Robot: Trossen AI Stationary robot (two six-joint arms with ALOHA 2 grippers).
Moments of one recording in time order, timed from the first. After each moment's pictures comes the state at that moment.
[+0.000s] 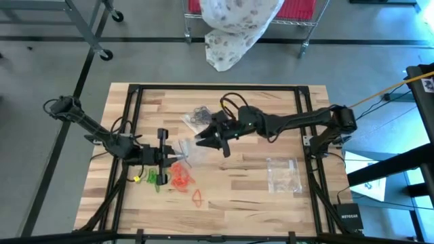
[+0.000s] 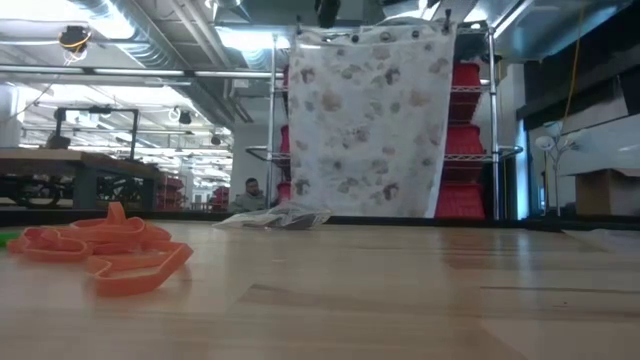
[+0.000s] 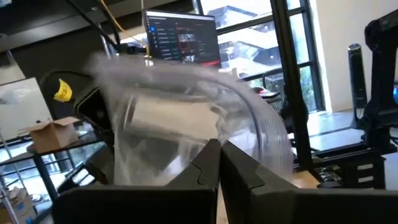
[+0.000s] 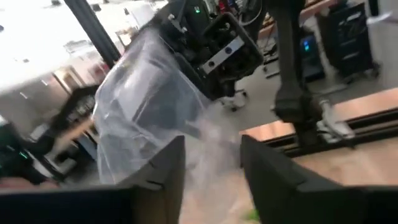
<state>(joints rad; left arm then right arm) -0.55 1.07 0.64 0.66 -0.57 0.37 0.01 1.65 1.21 0.45 -0.31 0.48</state>
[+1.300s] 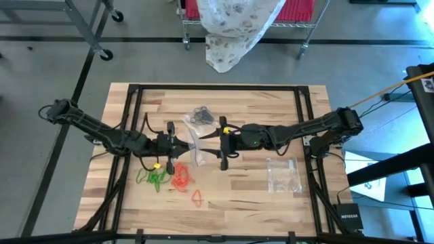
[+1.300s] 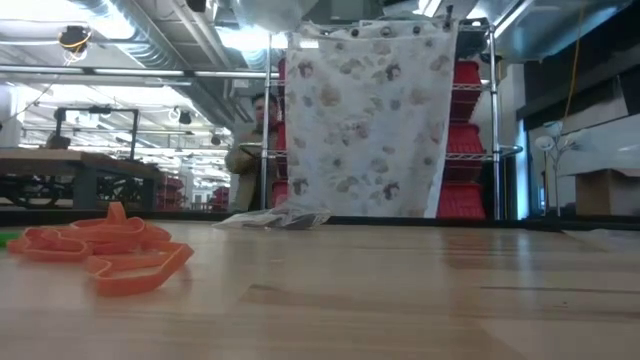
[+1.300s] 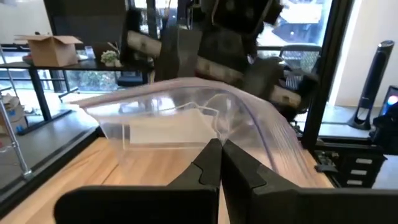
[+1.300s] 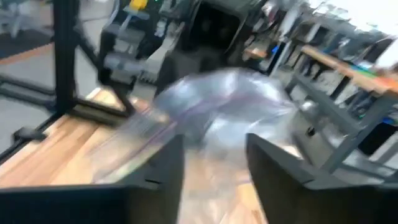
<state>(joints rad) -0.38 1.07 0.64 0.44 -0.50 -0.01 0.18 1.60 1.21 0.27 0.16 -0.29</state>
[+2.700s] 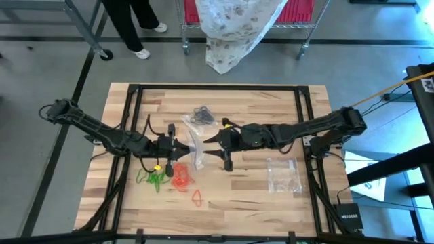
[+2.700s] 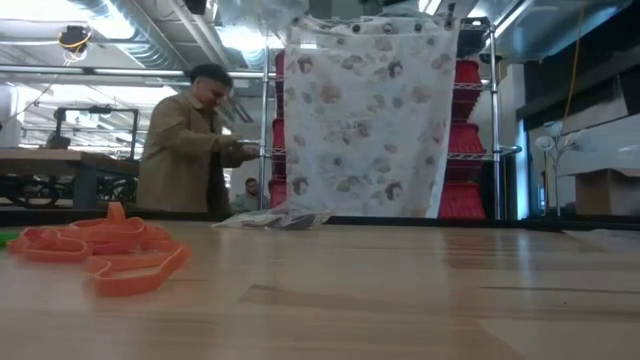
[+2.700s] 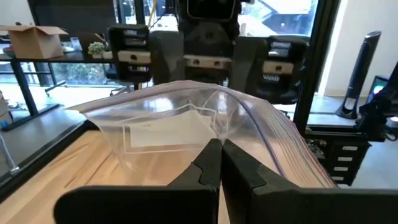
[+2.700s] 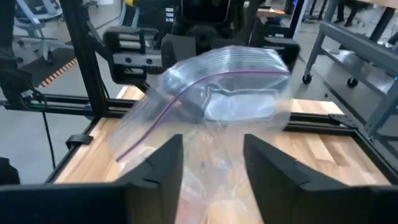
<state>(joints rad) -0.39 1.07 0.64 0.40 -0.46 -0.03 0.18 1.56 1.21 0.12 0.11 0.00</state>
